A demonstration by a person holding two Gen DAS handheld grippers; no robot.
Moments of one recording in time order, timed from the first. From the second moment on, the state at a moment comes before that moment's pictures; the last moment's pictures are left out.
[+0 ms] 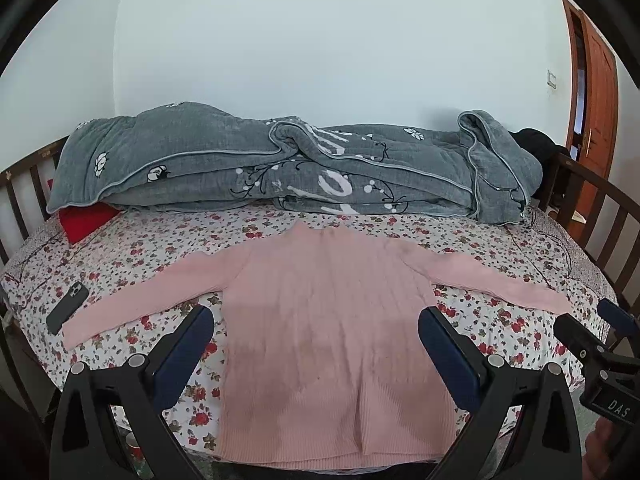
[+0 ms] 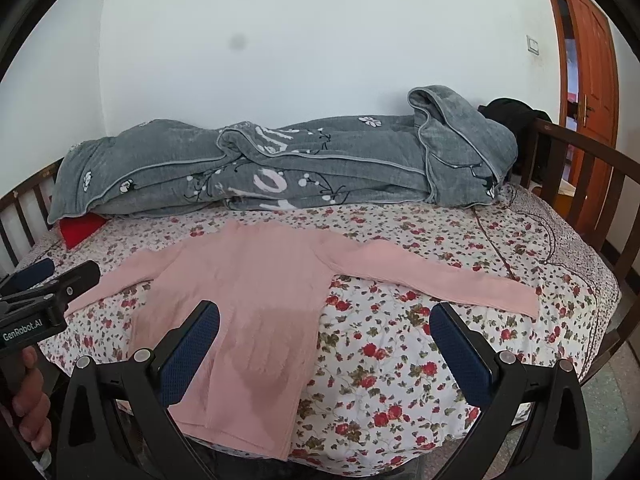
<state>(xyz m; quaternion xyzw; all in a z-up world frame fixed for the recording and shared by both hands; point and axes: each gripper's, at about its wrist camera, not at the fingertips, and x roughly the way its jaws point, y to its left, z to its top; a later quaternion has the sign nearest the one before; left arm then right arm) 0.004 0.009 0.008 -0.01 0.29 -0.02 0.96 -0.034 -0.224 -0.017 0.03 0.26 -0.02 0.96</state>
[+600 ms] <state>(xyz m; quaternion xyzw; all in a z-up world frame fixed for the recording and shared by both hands) 0.003 0.017 0.003 -0.02 0.29 -0.01 0.96 -0.033 -0.214 -0.018 0.03 0.27 0.01 0.96</state>
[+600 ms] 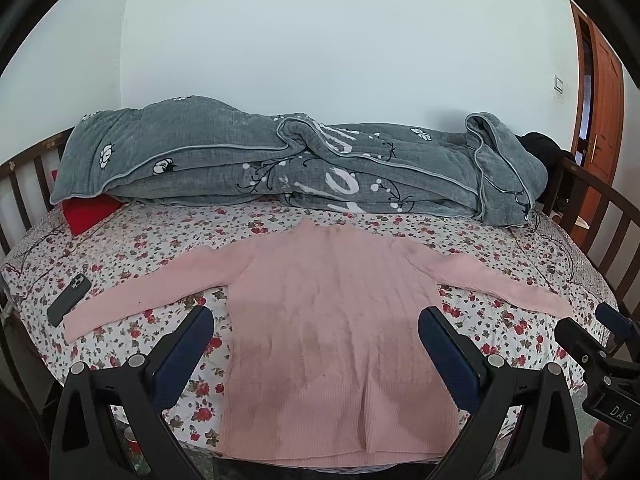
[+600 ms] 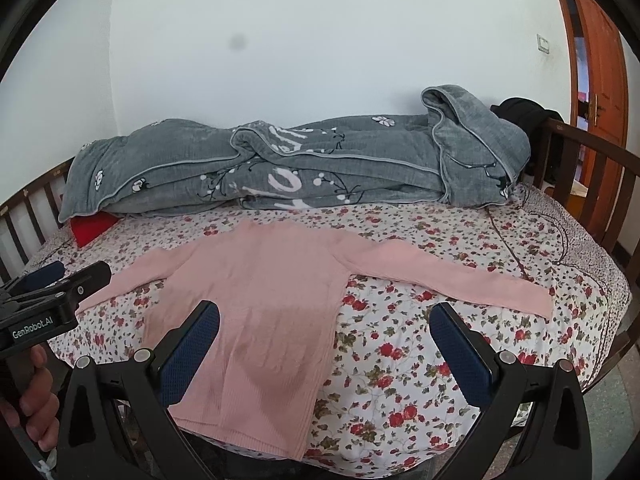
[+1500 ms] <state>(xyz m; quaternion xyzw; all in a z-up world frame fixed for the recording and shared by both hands) 0.002 0.011 0.001 -0.02 0.30 -0.02 0.96 -0.036 -0.224 -0.016 0.04 0.26 0.00 0.96</state>
